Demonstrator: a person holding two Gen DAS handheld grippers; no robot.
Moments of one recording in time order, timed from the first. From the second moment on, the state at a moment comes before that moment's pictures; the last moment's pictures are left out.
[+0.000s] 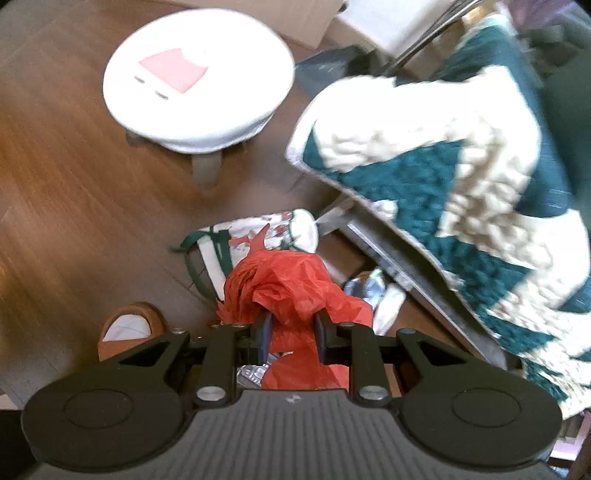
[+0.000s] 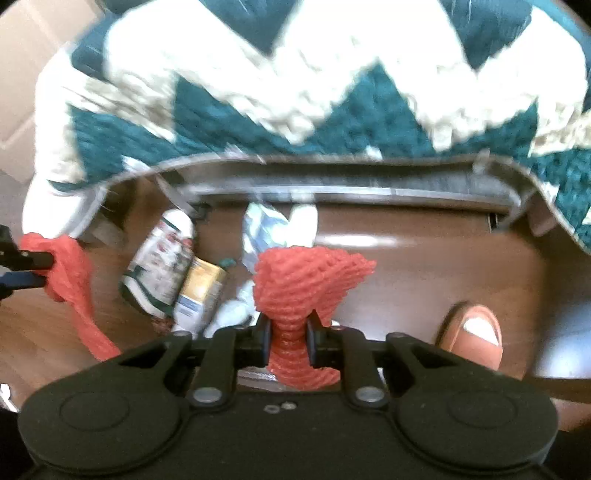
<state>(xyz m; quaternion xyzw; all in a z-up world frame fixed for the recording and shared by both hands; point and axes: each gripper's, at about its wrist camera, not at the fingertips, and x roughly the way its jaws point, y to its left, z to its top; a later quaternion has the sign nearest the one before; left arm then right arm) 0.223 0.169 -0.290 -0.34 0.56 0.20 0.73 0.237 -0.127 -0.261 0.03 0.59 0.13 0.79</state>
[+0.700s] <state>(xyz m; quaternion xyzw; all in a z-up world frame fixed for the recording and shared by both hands) 0.164 0.111 -0.108 -0.29 0.41 0.09 0.86 0.177 -0.134 -0.068 0.04 0.39 0.25 0.88</state>
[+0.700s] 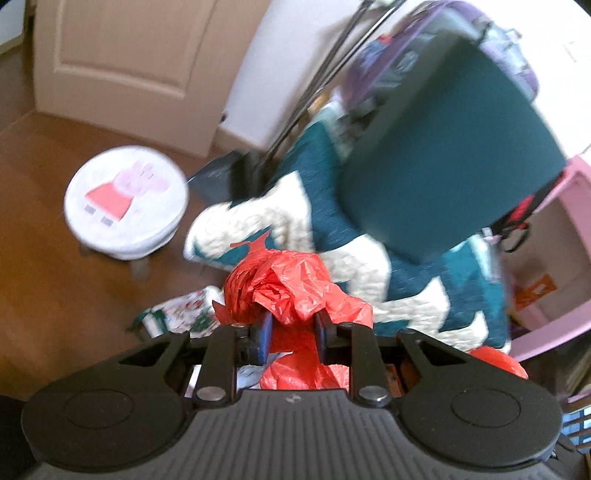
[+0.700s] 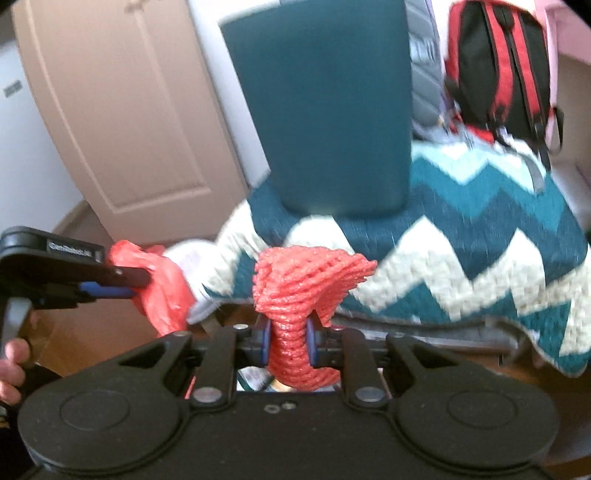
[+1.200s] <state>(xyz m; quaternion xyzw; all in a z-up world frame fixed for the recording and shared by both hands) 0.215 0.076 0.055 -0.23 0.27 0.02 0.93 0.223 -0.136 0.078 0.02 0.23 0.31 0.92</state>
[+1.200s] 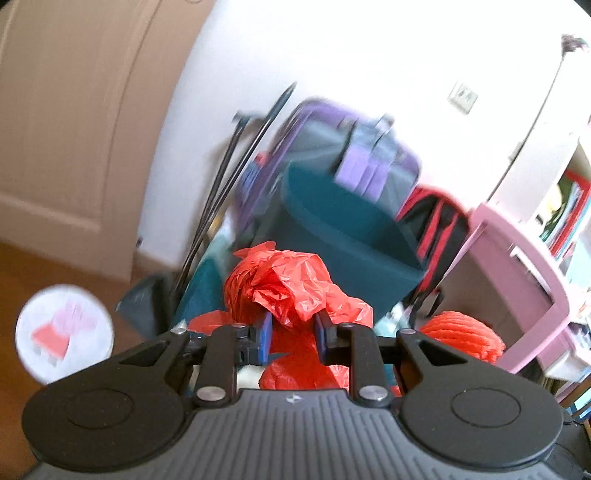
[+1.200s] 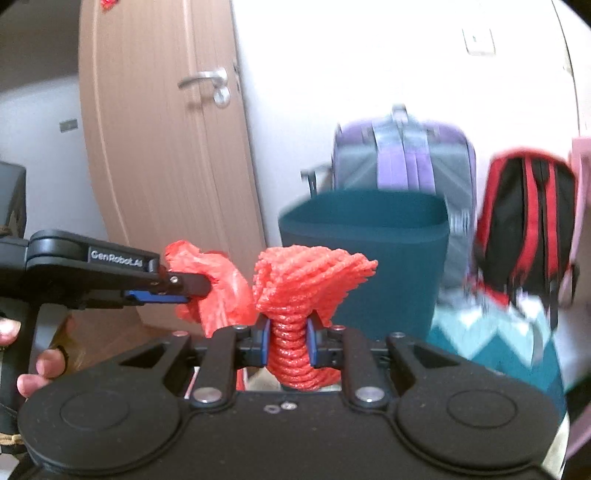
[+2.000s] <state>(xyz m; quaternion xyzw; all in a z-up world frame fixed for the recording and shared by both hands) 0.375 0.035 0.132 -0.10 0.21 0.05 0.97 0.377 -0.124 0.090 -0.01 0.25 0.26 0.93</state>
